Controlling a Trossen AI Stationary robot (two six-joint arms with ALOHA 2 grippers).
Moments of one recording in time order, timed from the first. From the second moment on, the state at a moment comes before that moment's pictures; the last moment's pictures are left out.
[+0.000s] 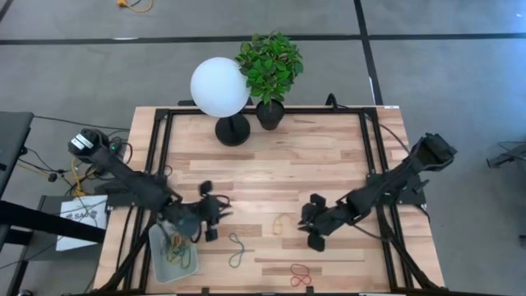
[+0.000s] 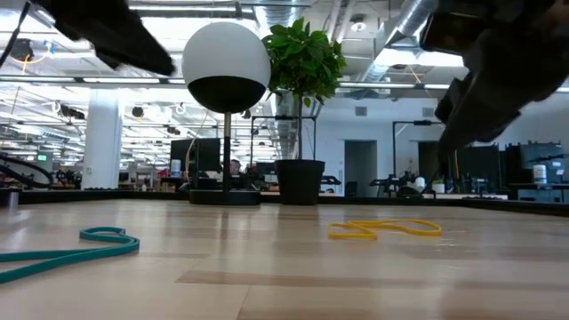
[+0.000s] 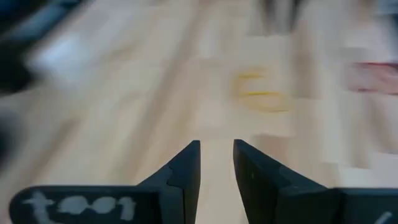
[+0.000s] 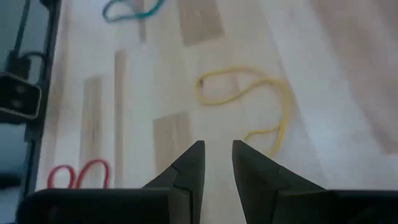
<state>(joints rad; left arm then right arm) -0.63 1.28 0.74 -0.23 -0.72 -0.52 0.54 1.50 0.73 -0.09 0.24 0.66</state>
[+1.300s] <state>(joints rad) -0.30 1.48 0.53 0.67 -0.39 -0.07 0.29 1.66 0.77 0.41 0.41 0.26</state>
